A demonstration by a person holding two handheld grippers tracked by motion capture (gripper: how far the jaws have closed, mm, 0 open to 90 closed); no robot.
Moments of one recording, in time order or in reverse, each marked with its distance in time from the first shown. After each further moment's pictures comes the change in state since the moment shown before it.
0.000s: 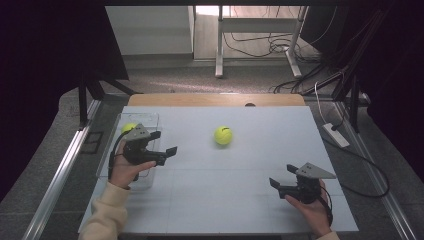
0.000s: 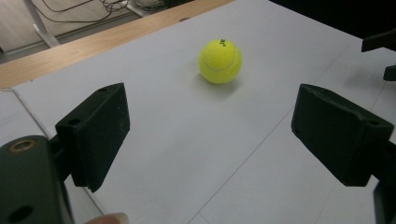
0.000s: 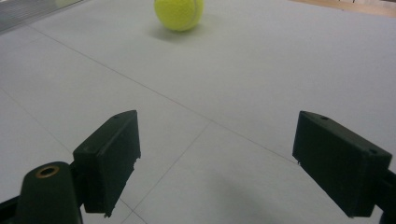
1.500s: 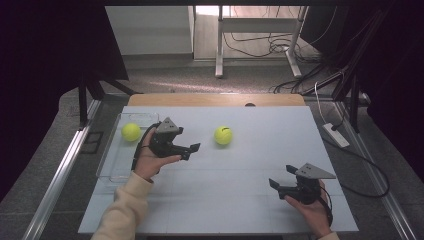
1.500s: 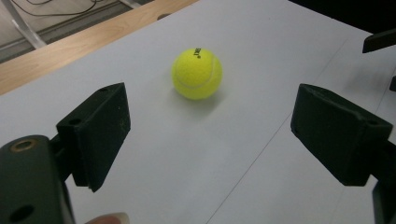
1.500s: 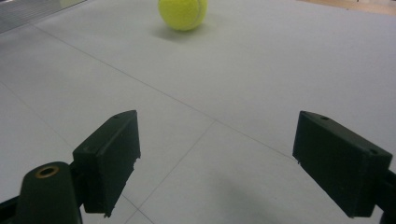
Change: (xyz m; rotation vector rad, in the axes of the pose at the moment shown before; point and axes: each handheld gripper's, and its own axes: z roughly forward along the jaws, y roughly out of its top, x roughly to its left) left arm -0.028 0.034 0.053 0.074 -0.016 0.046; right arm 0.001 0.000 0.000 0.003 0.011 0.000
